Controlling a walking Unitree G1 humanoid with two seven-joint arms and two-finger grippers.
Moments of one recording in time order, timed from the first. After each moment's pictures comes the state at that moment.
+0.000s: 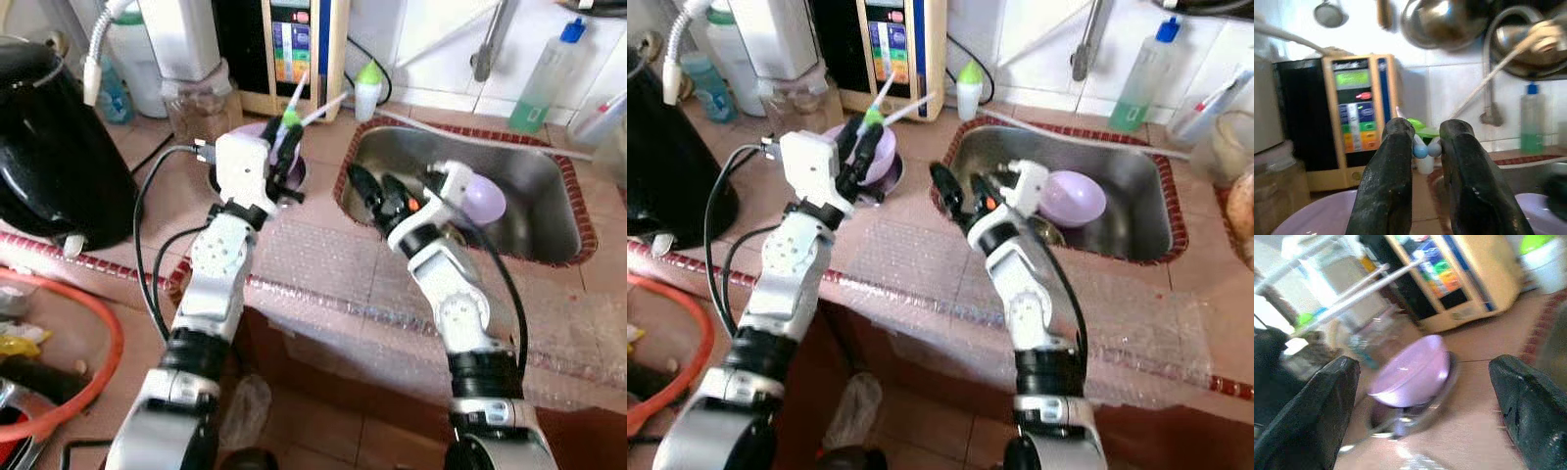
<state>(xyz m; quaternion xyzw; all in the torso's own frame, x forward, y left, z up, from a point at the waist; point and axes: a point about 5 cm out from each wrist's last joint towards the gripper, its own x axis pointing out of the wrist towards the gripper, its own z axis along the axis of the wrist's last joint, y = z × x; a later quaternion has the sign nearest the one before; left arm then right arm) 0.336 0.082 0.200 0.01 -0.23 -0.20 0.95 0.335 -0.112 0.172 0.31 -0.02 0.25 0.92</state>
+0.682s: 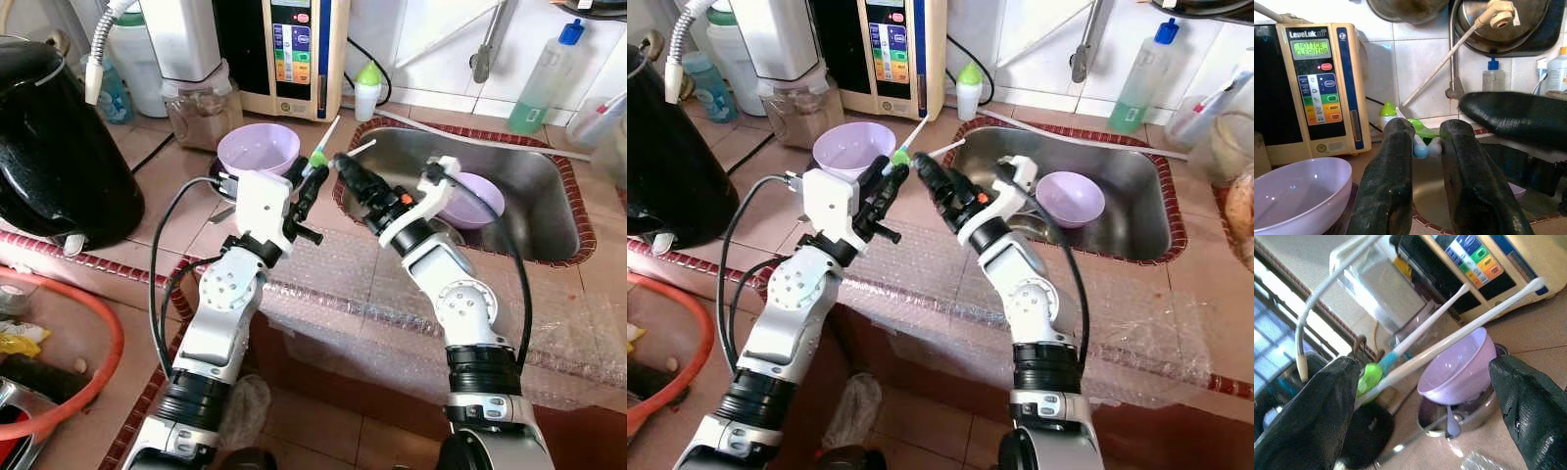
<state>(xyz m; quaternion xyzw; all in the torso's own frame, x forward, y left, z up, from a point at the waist) 0.308 0.069 0.181 0.00 -0.18 -0.25 0.95 0.336 -0.104 0.179 0.40 -0.01 0.30 0.87</state>
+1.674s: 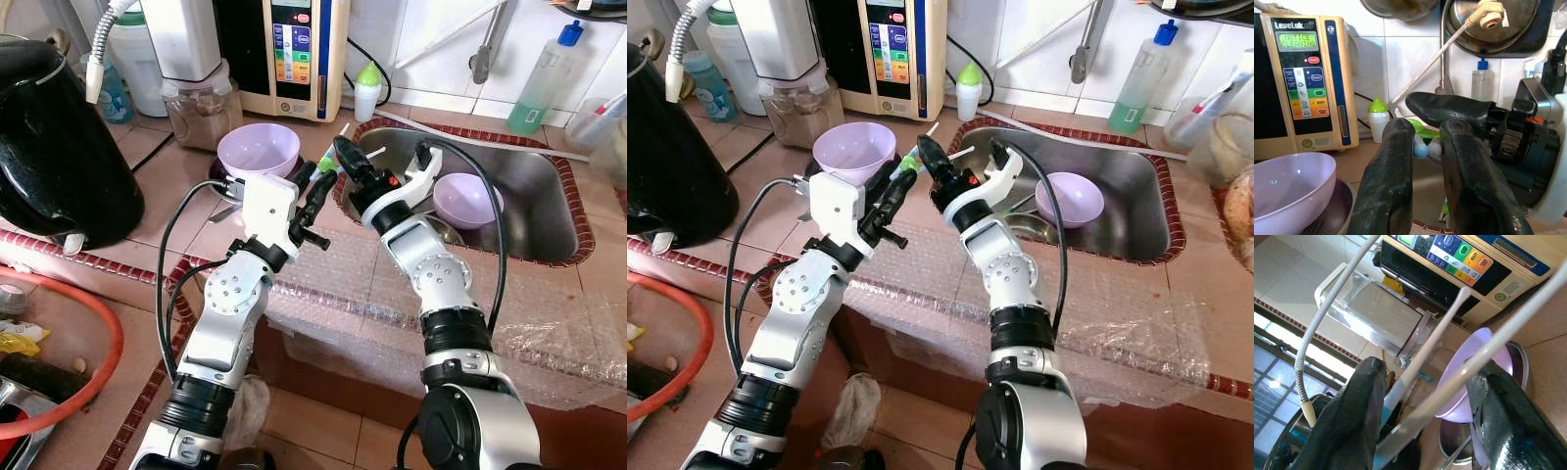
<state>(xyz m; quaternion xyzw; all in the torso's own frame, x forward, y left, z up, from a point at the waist) 0.303 0.060 0.179 -0.02 -0.17 -0.27 0.95 0.364 -0.085 0.180 0.49 0.02 0.27 0.83</state>
